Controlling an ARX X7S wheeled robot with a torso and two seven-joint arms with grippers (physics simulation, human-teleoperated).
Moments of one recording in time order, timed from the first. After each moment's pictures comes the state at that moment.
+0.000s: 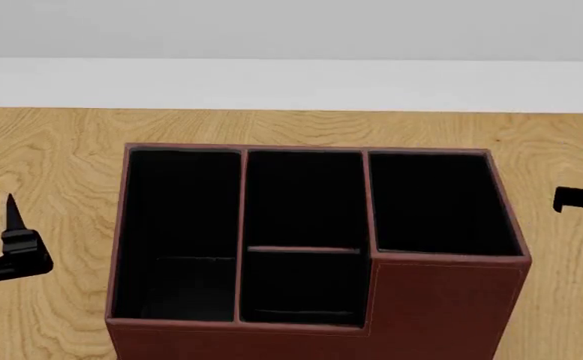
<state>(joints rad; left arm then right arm) -0.44 -0.34 0.13 -0.18 -0.29 -0.09 -0.32 1.04 0.84 -0.42 0.29 0.97 0.87 0.36</state>
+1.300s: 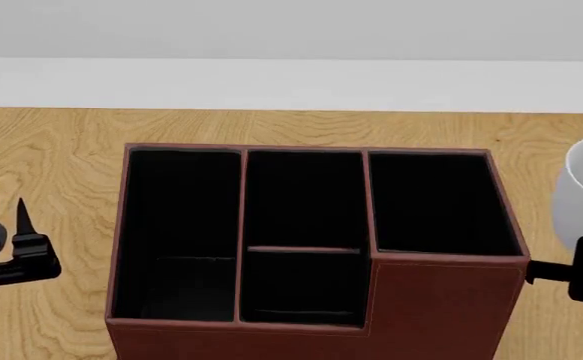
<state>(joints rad) -0.45 -0.34 0.16 -0.20 -0.29 -0.09 -0.32 0.84 0.79 -0.44 0.41 0.92 0.67 0.24</state>
